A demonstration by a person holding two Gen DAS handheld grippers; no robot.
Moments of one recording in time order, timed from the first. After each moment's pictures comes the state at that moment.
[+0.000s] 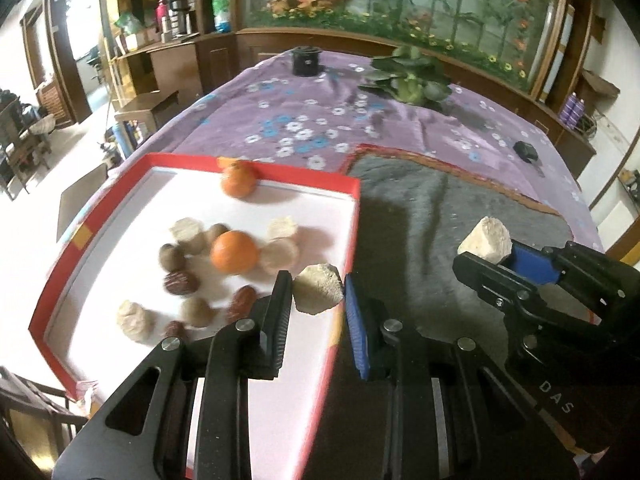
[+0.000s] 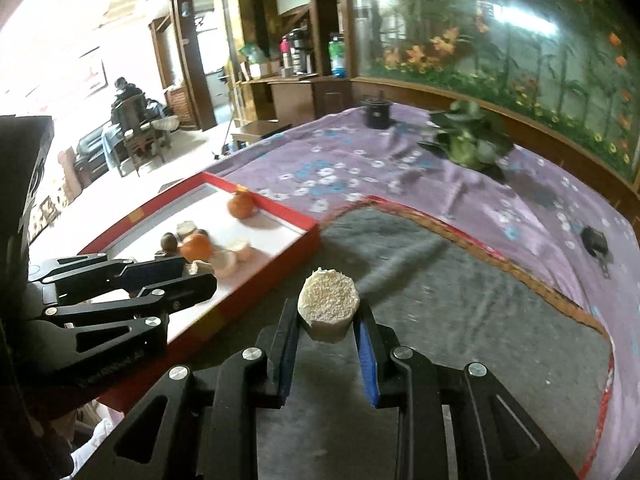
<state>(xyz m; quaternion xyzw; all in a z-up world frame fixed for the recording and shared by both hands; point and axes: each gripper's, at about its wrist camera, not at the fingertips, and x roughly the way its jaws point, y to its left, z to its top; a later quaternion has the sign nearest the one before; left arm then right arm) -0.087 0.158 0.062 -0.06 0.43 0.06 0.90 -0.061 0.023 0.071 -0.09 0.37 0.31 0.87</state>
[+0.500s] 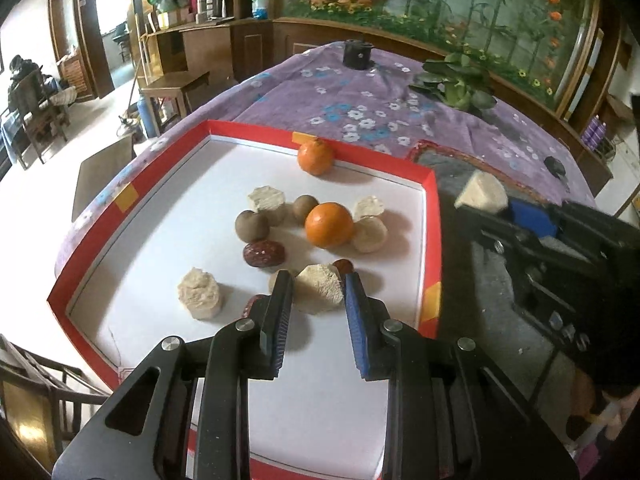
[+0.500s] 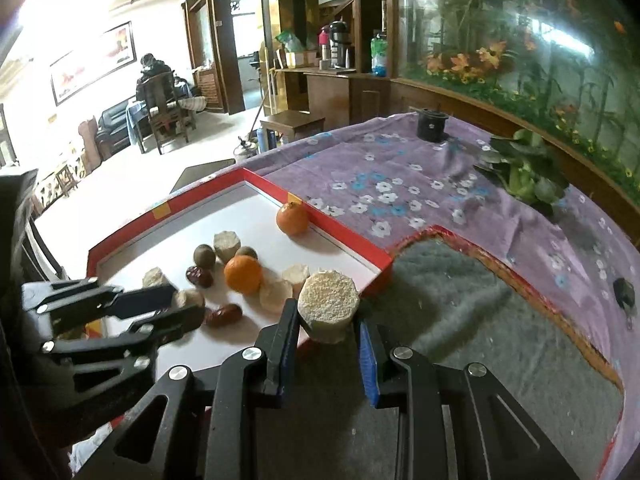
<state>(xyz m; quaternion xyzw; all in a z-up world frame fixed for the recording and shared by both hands) -0.110 0.211 0.049 -0.10 0.44 0.09 0.89 -0.046 0.094 0.073 -0.13 0.37 0.35 0.85</state>
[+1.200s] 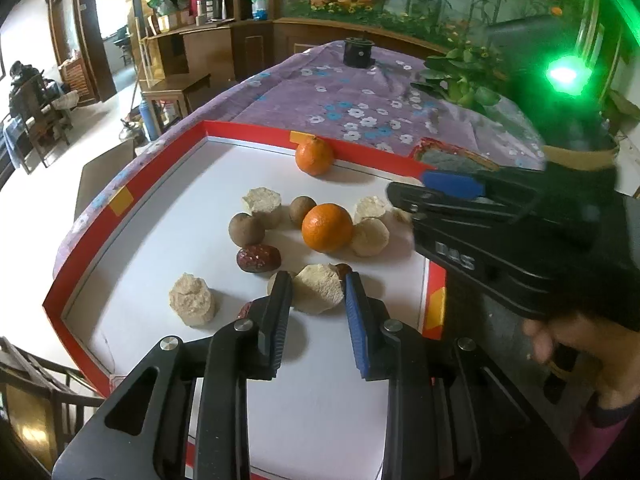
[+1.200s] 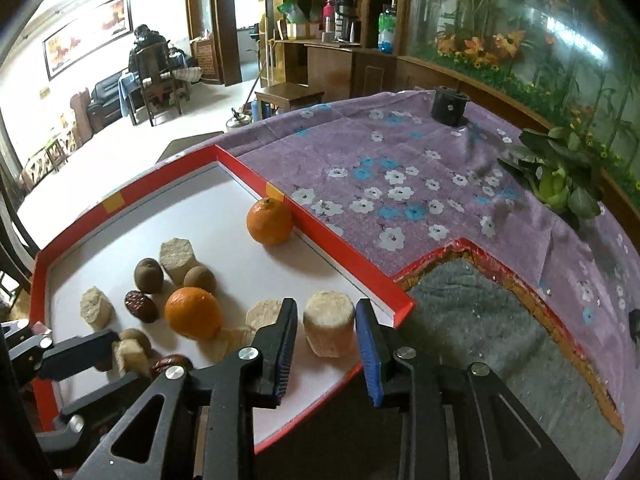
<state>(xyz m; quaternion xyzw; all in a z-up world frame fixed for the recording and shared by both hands) -0.102 0.204 0.044 -0.08 0.44 0.10 0.89 0.007 0.139 0.040 -0.16 0.40 0.34 0.84</state>
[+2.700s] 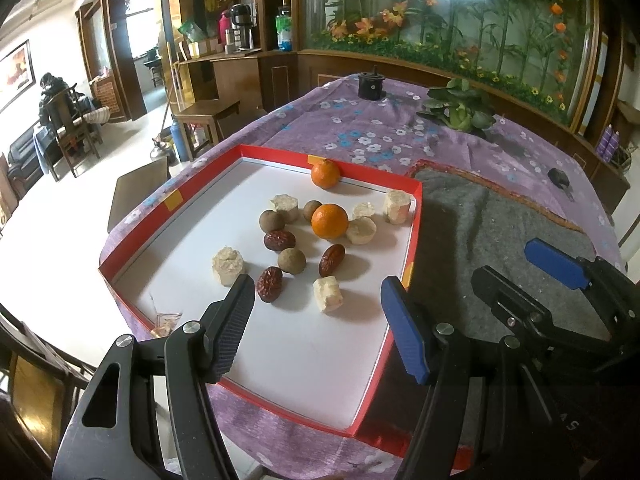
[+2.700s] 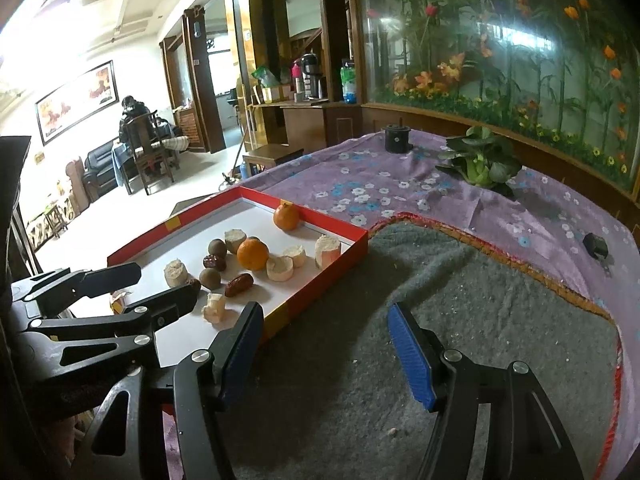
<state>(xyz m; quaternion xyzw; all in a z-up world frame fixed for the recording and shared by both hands) -0.156 0.173 0.075 -0.07 0.39 0.15 0.90 -0.115 0.036 0.076 -0.07 0.32 0.32 0.89</state>
